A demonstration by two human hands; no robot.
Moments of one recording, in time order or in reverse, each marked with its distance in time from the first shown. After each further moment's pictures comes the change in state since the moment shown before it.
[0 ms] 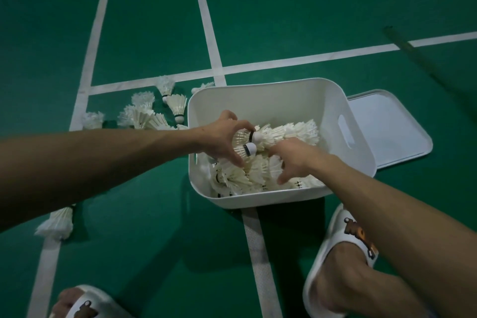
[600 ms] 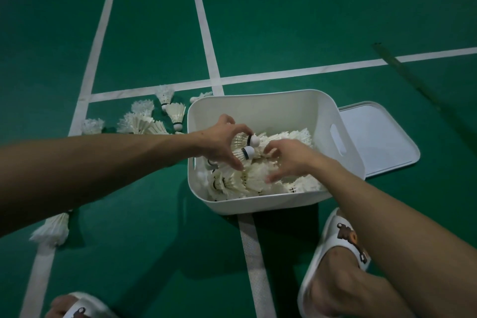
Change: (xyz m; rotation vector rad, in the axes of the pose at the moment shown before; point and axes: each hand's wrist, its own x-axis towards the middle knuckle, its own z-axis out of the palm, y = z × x) left_hand -0.014 0.016 -0.010 -0.049 0.009 -0.013; right_hand -0.015 0.000 -0.013 0.312 0.080 0.072
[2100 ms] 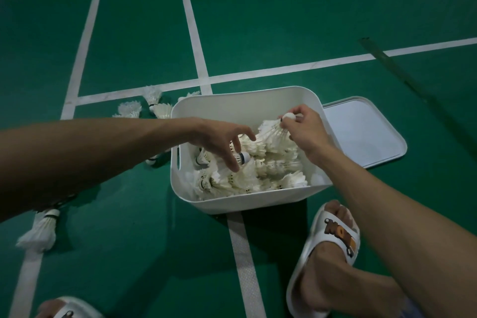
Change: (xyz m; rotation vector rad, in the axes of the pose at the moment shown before) left_hand 0.017 0.031 -0.014 -0.054 -0.372 0.007; right_hand -0.003 0.026 -0.025 0.861 0.574 0.171
